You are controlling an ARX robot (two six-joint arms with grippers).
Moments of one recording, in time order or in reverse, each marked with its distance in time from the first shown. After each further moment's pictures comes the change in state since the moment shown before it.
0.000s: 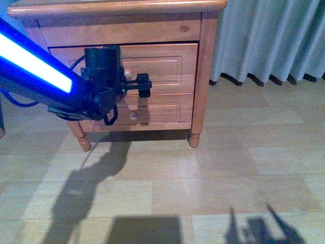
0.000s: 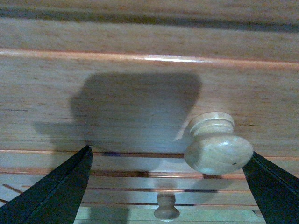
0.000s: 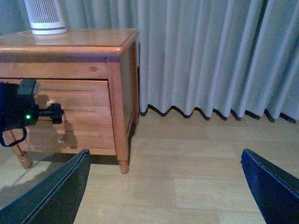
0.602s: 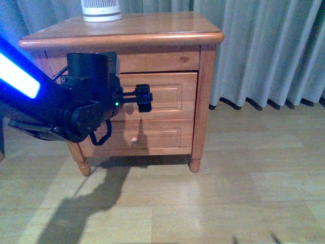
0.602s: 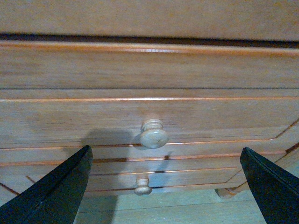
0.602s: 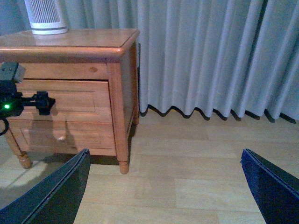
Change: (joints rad) left arm -0.026 -0.254 -0.347 0.139 0.043 0.010; right arm 0.000 0.000 0.000 0.000 0.000 0.000
